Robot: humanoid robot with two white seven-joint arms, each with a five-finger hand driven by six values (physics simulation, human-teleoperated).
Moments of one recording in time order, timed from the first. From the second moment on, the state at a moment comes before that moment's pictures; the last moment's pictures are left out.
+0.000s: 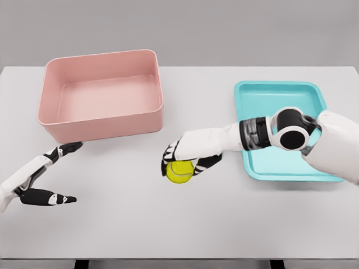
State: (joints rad) left arm 0.22 1.00 -0.34 -1.67 0.39 -0.61 -0.14; right arm -0.92 -0.63 1.16 -1.62 0.09 -0.42 0.61
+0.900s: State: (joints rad) left arm 0.21 0.96 -0.36 -1.73 0.33 -0.61 -0.14; right arm -0.57 -0.93 0.53 -1.70 0.06 -0.59 0.61
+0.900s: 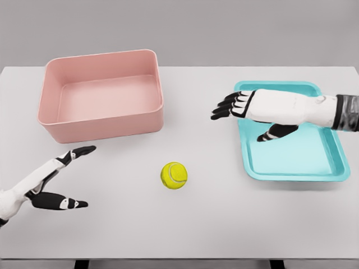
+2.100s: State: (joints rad) left arm 0.02 0.69 -0.51 -1.76 0.17 -0.39 -0.14; right arm -0.39 -1.18 0.26 -1.75 -0.23 -0.61 0.61
